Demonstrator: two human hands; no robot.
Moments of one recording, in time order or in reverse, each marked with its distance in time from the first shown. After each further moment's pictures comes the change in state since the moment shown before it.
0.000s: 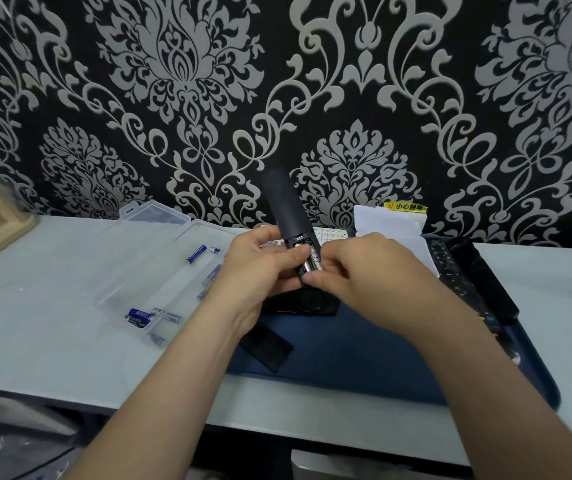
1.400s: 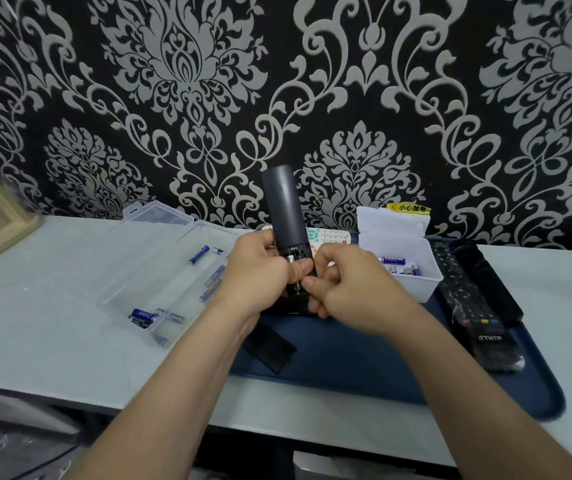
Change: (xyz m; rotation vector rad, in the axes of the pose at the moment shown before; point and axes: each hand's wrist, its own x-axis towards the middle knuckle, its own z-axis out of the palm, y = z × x) left_hand 0.005 -0.007 -0.005 0.258 0.062 0.055; right_hand 0.005 -0.006 0.026 0.492 -0.057 0.197
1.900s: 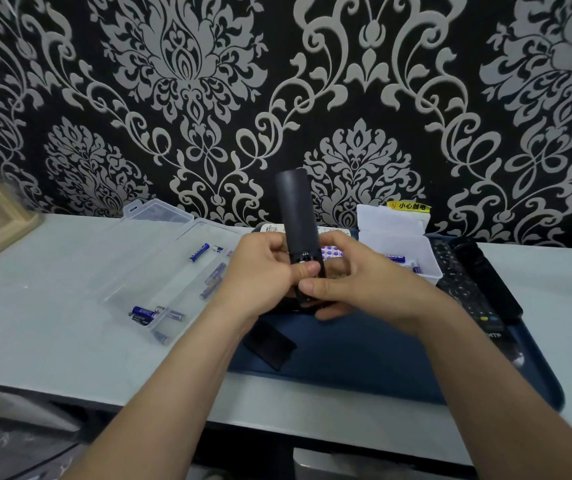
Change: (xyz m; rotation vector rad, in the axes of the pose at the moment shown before) left_hand -0.002 -0.002 0.001 0.076 -0.055 0.042; right_hand -0.002 0.010 -0.014 0.537 -0.287 0.075
